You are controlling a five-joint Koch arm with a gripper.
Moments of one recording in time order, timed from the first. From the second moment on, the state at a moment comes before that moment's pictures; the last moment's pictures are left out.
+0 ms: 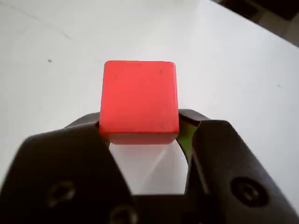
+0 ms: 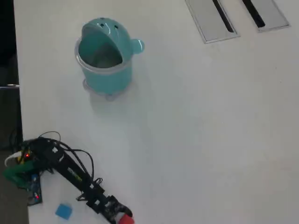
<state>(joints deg) 57.0 68.1 102.7 4.3 -92.2</state>
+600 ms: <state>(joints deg) 54.0 92.6 115.4 9.4 -85.9</state>
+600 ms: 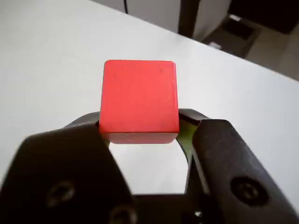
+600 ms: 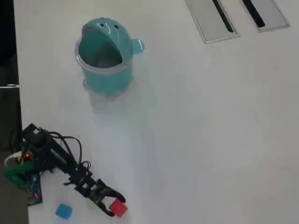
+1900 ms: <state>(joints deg) 19.8 131.2 126.2 23.4 -82.4</state>
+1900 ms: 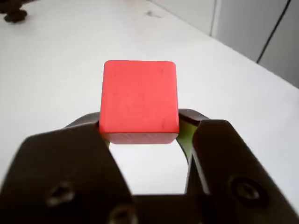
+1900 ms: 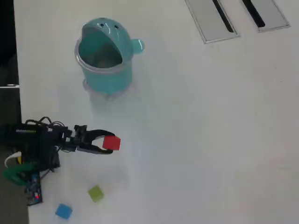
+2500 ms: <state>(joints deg) -38.8 131.2 106.0 23.4 -105.3</state>
